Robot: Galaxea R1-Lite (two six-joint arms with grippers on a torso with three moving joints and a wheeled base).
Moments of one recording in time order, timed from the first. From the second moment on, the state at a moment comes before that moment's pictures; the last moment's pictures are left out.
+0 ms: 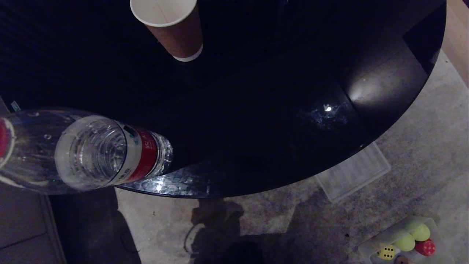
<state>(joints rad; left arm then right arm) 0.00 0.00 0.00 -0.01 0.07 -0.15 0.01 0.00 0.00 -0.03 -0.01 0.04</state>
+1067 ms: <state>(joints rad) 0.00 0.00 0.00 -0.01 0.07 -0.15 -0.01 0.58 -0.34 0.06 -0.04 0.07</state>
